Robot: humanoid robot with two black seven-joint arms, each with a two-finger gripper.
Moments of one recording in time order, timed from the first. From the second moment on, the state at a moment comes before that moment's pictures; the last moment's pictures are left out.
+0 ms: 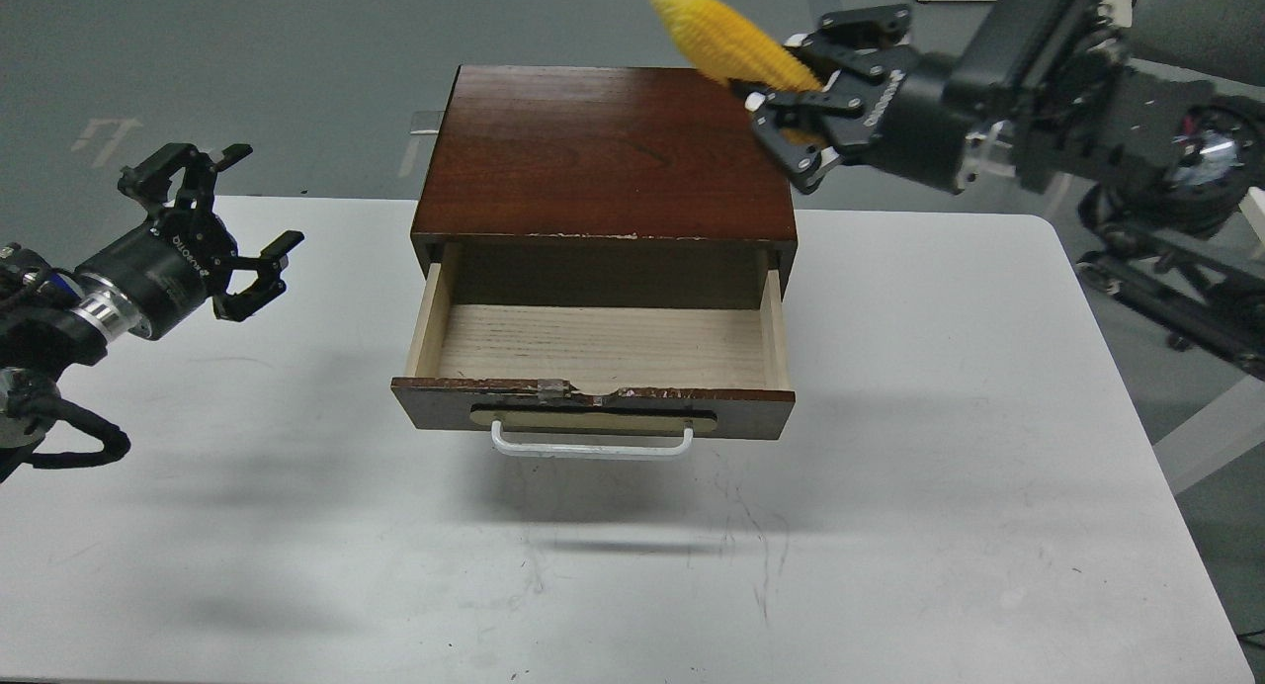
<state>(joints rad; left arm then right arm) -0.60 0.75 -0.63 -0.93 0.08 -0.49 -0.27 1.22 -0.61 0.24 1.44 -2.16 -0.09 0.25</state>
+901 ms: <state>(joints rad) -0.59 0.79 -0.63 -0.93 0.07 -0.49 -0.27 1.21 -0.38 0.04 1.33 -2.18 -0.11 0.27</state>
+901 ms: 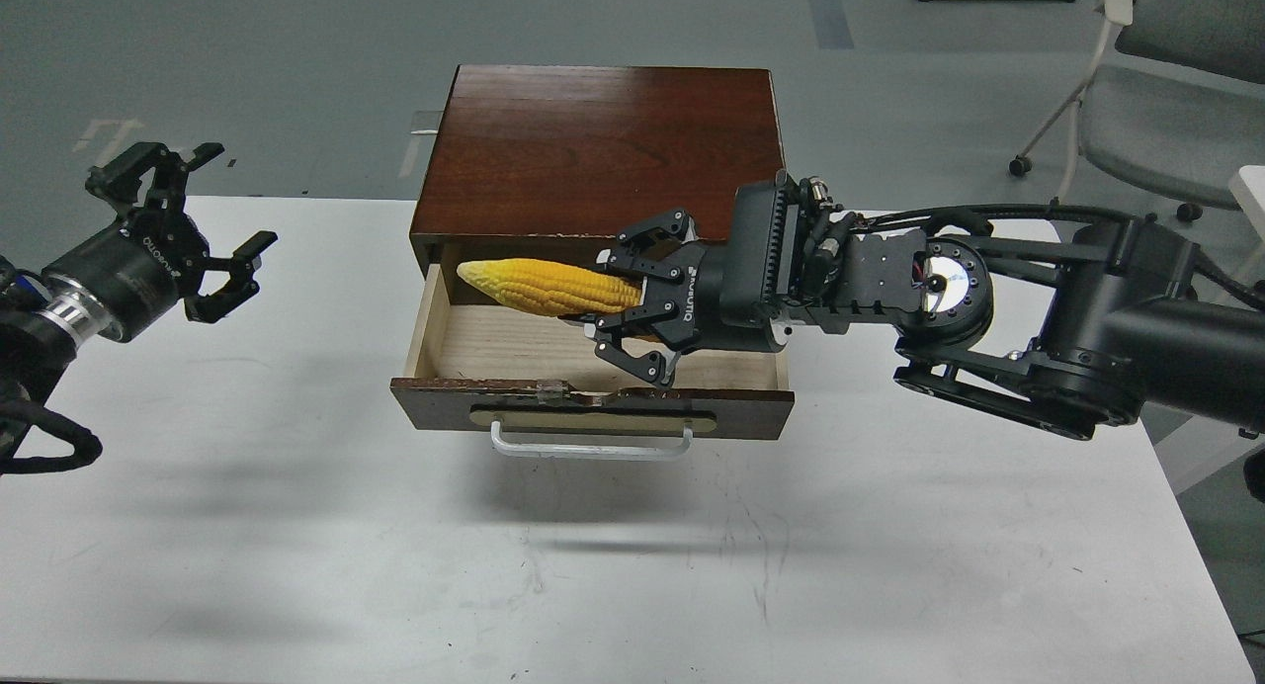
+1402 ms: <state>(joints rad) -0.59 0.78 -0.63 -0.93 0.07 -0.49 -0.27 1.21 -0.37 0.05 1.33 -2.18 -0.11 0.27</state>
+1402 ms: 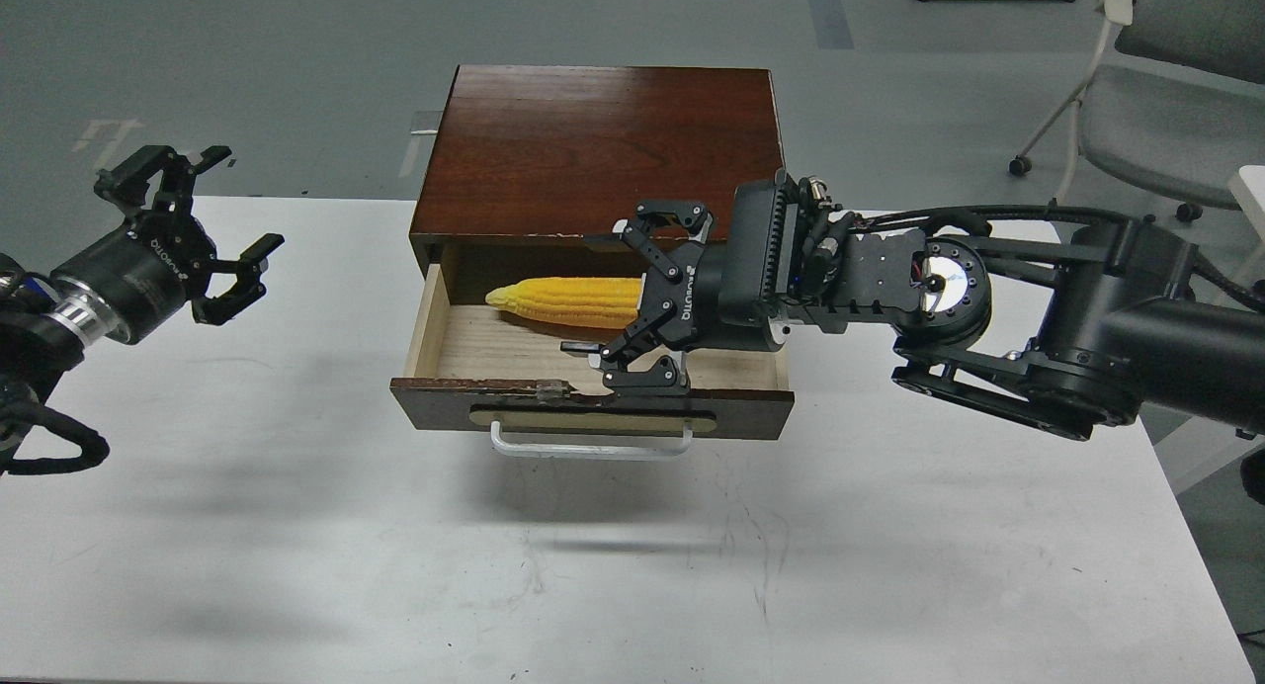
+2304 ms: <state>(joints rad) -0.61 0.79 -0.64 -0.92 0.35 -0.36 -0.48 1.12 -0.53 0.79 1.09 -0.37 0.14 -0.15</state>
